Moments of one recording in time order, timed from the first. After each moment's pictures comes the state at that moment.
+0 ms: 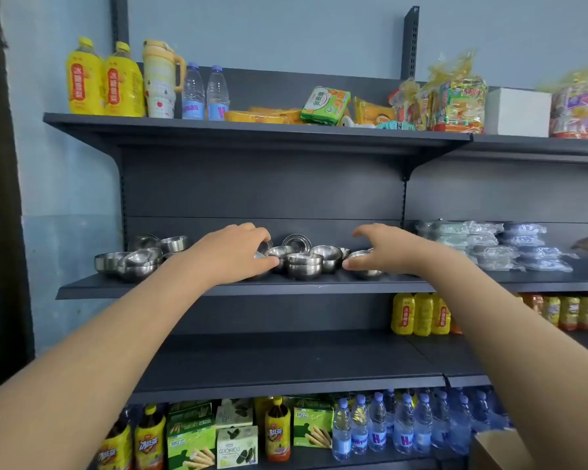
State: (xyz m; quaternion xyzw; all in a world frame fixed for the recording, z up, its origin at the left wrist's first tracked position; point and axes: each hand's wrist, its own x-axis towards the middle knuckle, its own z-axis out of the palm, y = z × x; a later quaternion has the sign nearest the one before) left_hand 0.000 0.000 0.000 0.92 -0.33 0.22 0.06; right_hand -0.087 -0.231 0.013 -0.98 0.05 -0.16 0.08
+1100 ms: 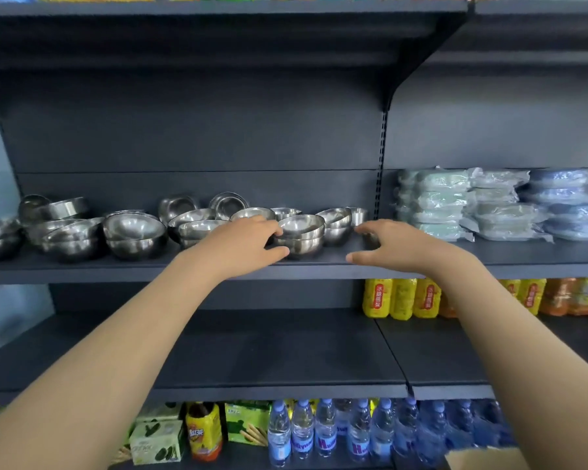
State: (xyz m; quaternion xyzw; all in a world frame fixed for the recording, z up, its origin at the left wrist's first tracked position) left_hand 0.130 -0.351 -0.058 0.93 -0.32 0.18 0.04; right_hand 0.064 -0.583 -0.062 -0.98 0.01 -0.12 0.12
